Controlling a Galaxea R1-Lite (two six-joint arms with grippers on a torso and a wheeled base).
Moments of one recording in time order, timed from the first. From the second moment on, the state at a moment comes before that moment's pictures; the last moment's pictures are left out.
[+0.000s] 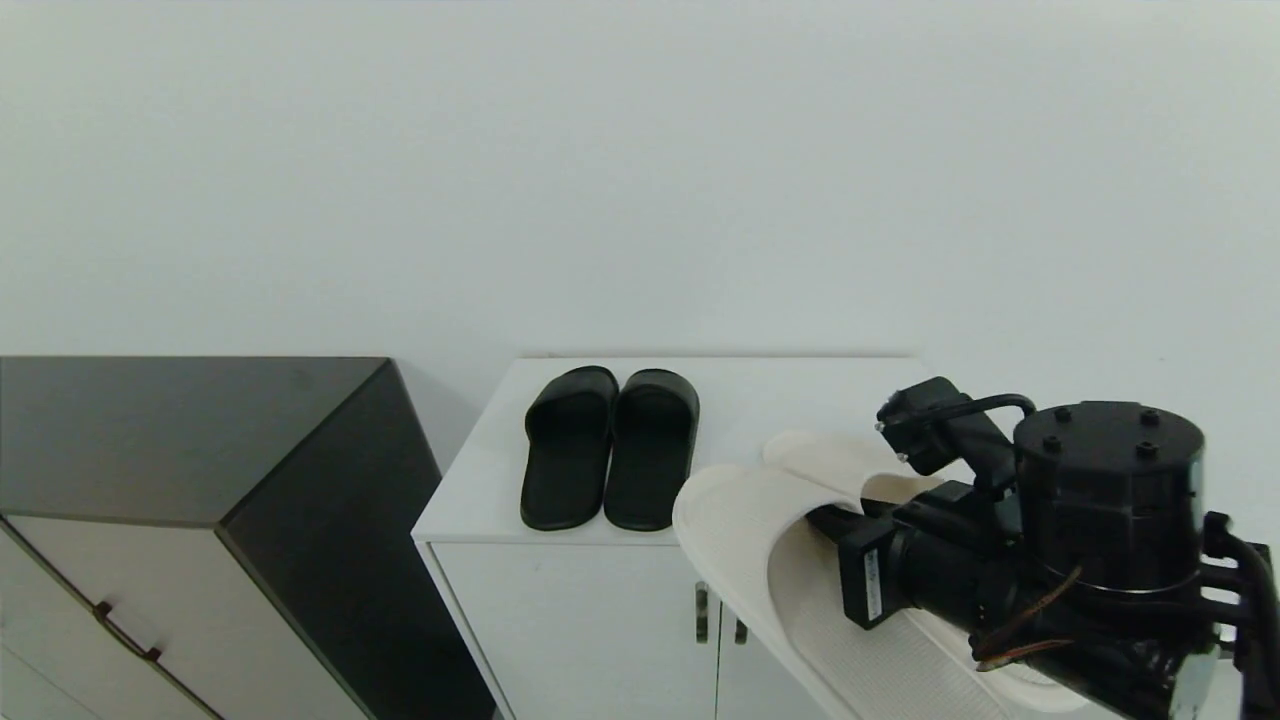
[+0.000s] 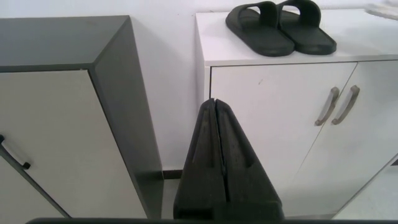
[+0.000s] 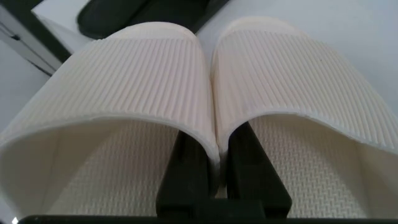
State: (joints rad) left arm 0.00 0.00 0.00 0.00 -0.04 0.01; right arm 0.86 1.58 -0.67 -0.60 -0.29 0.14
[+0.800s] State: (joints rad) left arm 0.00 0.00 0.00 0.00 -0.04 0.01; right arm 0.87 1.51 -0.61 -0.60 -0.29 0.13
